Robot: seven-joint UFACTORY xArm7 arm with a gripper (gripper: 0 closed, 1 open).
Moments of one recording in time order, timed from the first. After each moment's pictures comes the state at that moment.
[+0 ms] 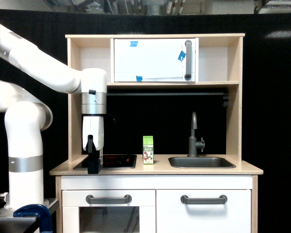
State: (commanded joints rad) arm -0.02 -0.93 0.03 0.11 0.02 1.04 -0.01
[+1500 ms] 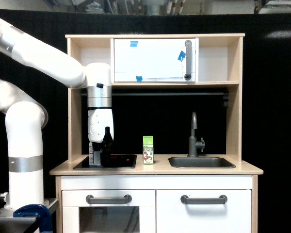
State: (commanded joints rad) arm 0.18 -0.90 -0.04 0.19 -0.07 1.05 -0.47
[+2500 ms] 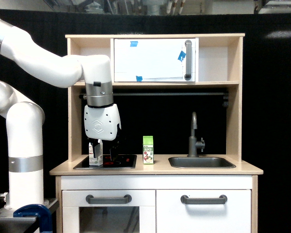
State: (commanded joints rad) arm 0.29 -0.90 -0.55 0.26 -0.09 1.09 -1.28
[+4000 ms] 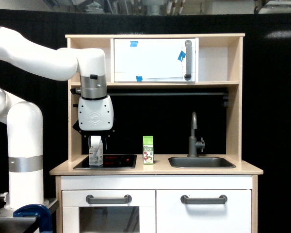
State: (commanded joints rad) arm 0.38 -1.09 -0.42 0.23 -0.07 1.22 -1.40
